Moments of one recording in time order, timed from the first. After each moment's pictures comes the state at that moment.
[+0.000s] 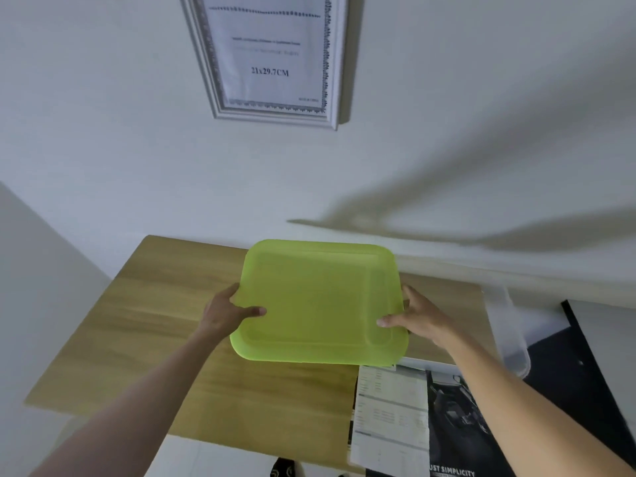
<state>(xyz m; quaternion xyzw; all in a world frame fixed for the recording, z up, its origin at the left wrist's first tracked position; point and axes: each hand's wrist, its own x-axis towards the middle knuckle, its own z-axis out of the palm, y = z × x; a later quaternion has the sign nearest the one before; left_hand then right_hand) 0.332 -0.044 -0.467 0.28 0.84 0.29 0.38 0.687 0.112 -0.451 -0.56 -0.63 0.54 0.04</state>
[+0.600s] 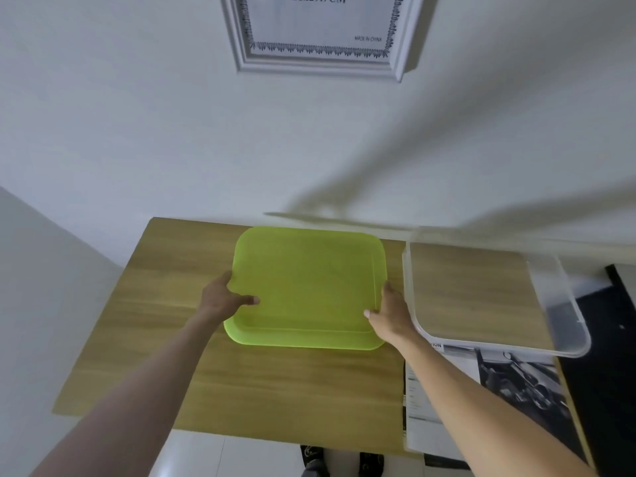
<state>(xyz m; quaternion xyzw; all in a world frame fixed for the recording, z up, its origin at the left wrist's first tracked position) 0.232 -0.034 -0.517 0.28 0.86 0.20 0.38 0.551 0.061 -0.540 -0.65 -0.64 0.41 0.01</state>
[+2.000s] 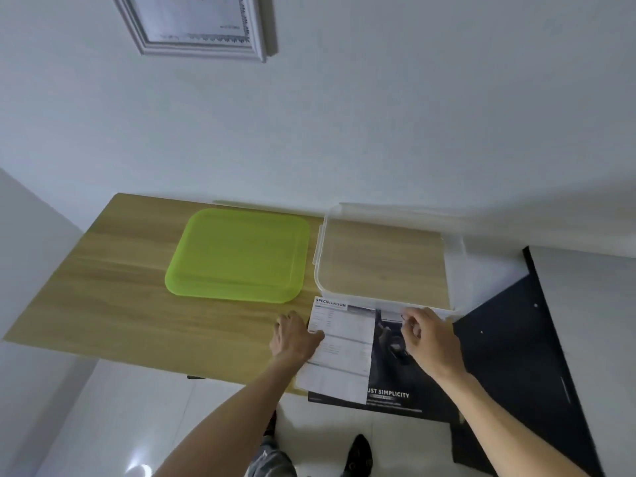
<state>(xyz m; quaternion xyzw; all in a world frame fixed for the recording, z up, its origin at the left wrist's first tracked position) 0.609 -0.066 -0.541 0.34 0.88 0.07 0.32 0.862 0.015 -0.535 -0.55 -0.79 0.20 0.15</state>
